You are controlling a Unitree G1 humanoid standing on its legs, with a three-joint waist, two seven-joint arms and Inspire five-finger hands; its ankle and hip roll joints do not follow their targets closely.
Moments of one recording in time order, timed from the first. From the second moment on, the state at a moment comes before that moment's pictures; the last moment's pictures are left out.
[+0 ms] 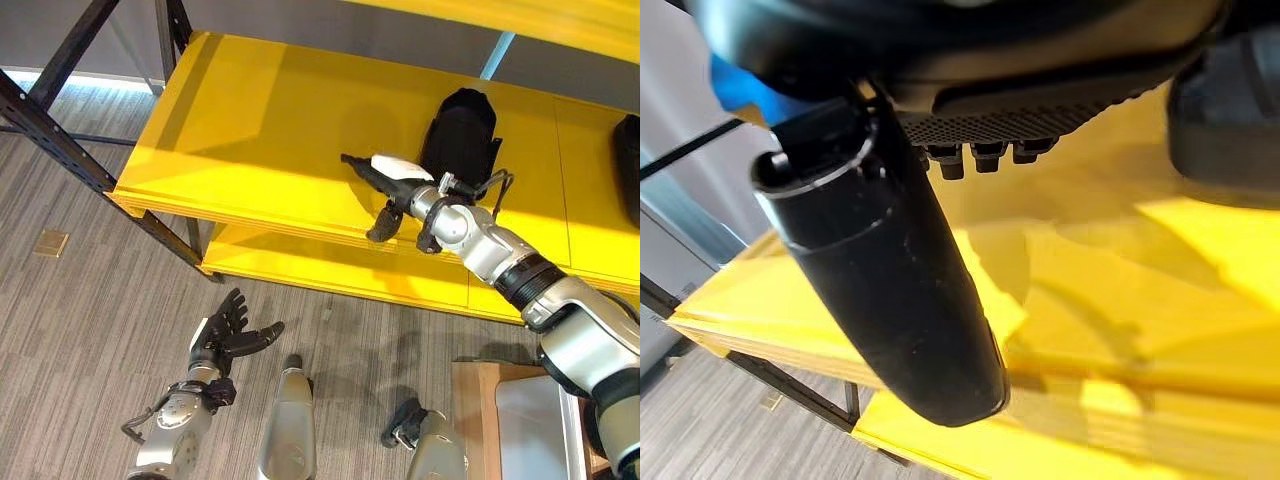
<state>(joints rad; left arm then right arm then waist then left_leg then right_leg) 0.06 0.50 -0.15 0.30 -0.66 -0.14 0.03 -1.09 -0.55 0.81 0.68 -0.11 -0.03 0.06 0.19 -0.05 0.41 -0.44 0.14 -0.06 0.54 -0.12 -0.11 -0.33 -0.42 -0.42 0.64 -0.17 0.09</state>
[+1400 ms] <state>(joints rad) 0.07 0.51 -0.15 0.30 -0.66 -0.14 0.03 -1.04 -0.61 0.75 0.80 -0.12 -0.08 0.04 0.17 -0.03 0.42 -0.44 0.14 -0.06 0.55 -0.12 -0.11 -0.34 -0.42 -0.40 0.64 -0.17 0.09</state>
